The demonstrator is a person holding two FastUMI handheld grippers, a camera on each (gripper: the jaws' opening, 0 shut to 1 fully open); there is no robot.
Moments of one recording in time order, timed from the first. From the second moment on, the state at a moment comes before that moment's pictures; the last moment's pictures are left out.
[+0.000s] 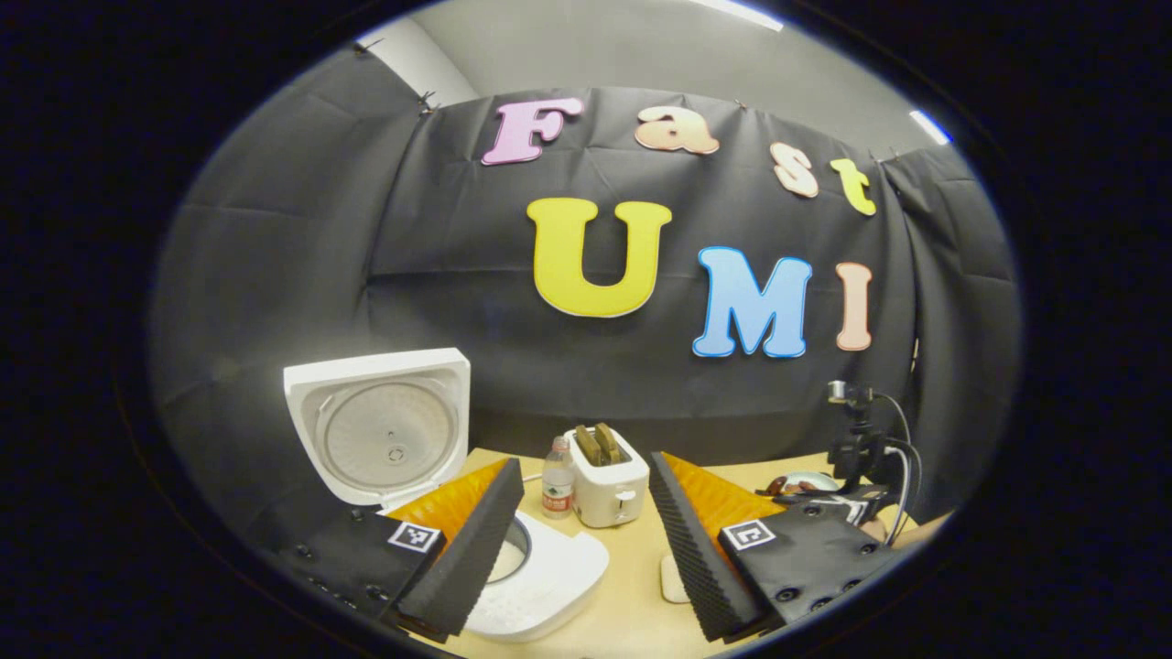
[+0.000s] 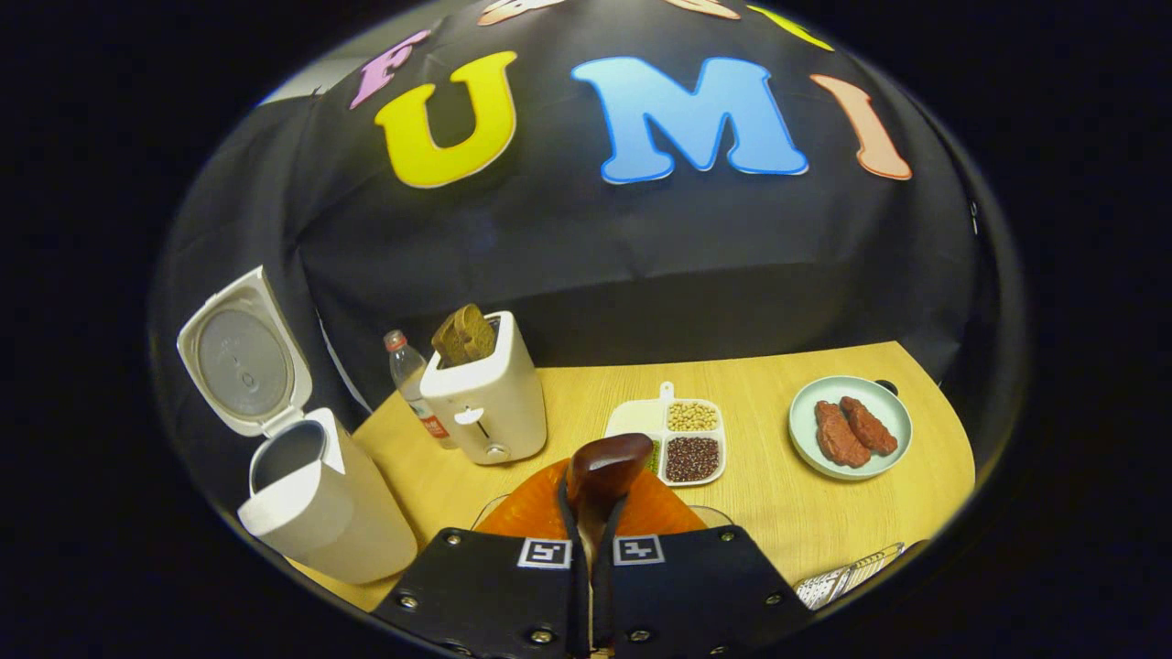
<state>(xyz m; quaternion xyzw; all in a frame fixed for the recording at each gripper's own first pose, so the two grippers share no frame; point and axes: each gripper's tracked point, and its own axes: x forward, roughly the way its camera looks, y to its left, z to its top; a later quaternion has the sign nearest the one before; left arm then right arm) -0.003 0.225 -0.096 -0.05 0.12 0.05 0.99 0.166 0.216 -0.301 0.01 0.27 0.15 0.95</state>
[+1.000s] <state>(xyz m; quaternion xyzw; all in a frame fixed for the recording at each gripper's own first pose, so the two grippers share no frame) 0.004 0.236 -0.101 -0.07 0.12 0.06 0.99 0.139 0.170 -0.275 0.47 0.30 0.14 0.82</state>
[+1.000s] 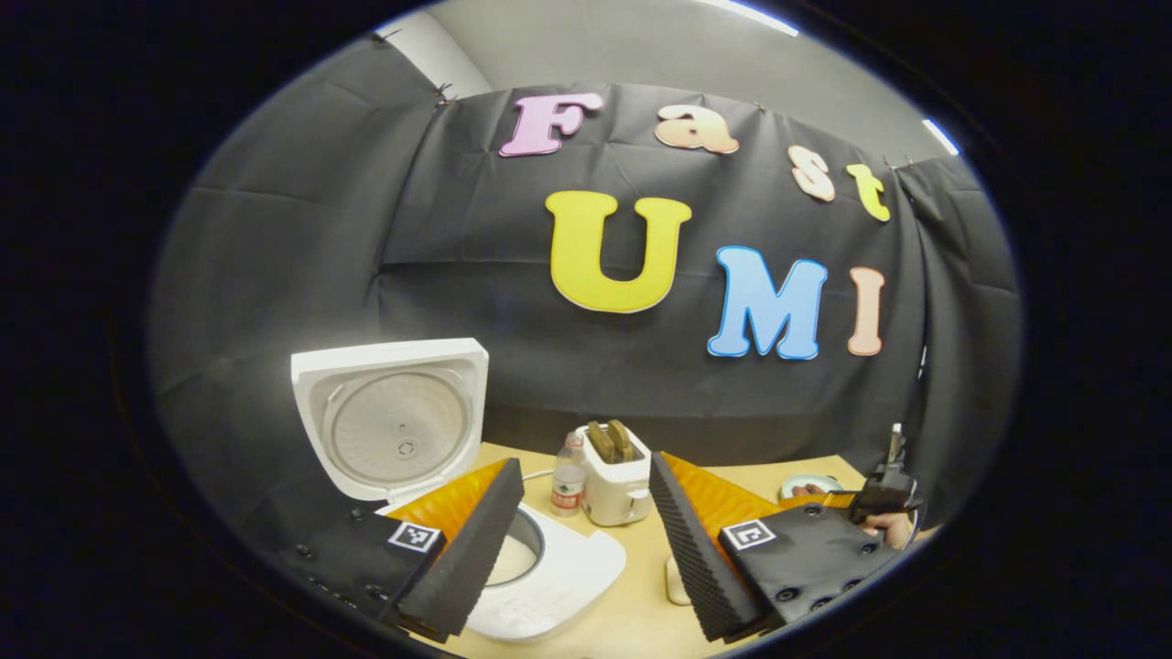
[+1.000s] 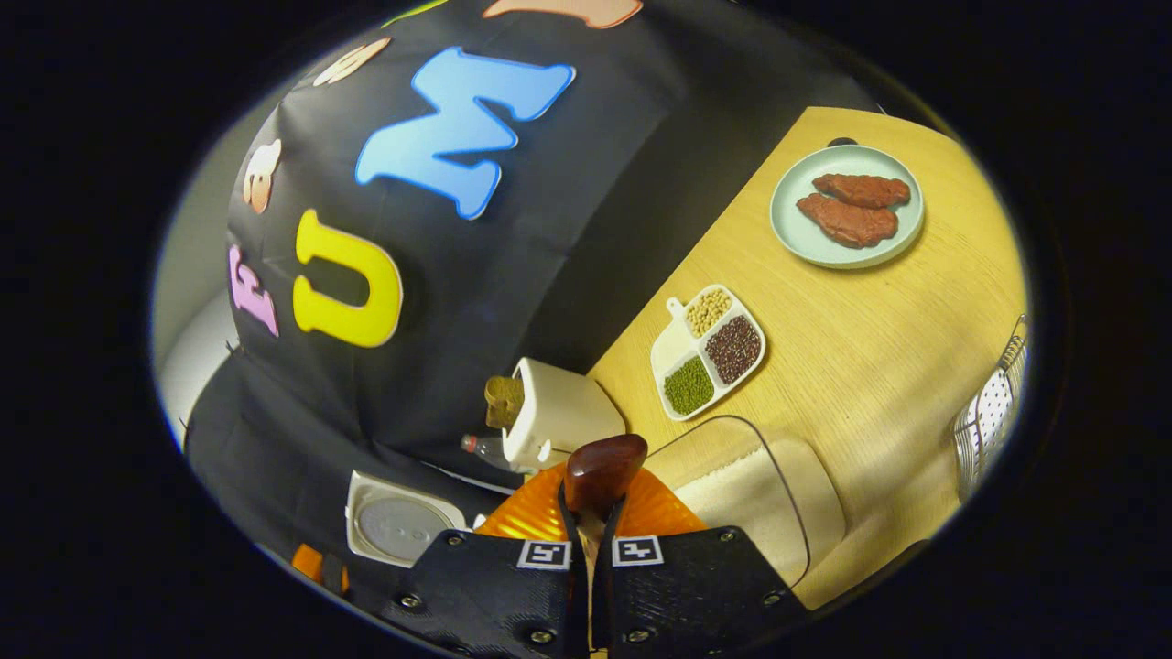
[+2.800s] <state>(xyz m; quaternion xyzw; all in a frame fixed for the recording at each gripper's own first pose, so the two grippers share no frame) -0.058 0.349 -0.106 -0.03 0.10 0.07 0.99 0.115 0.356 -0.157 0.52 0.31 0.28 0.74</state>
